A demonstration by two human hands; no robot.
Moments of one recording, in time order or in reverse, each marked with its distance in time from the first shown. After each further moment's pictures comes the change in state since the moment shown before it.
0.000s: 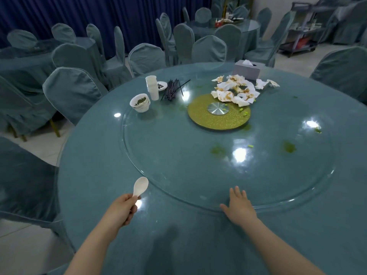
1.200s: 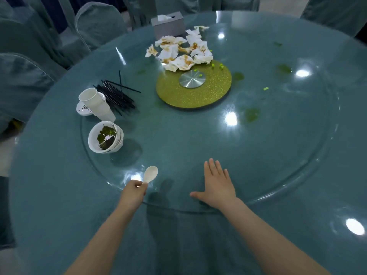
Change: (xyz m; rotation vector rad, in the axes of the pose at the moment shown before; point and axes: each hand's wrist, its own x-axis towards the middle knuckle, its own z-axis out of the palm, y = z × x) left_hand 0.120 0.027 0.135 0.333 0.052 0.042; right_hand 0.070 0.001 -0.014 0.023 0.082 -0.138
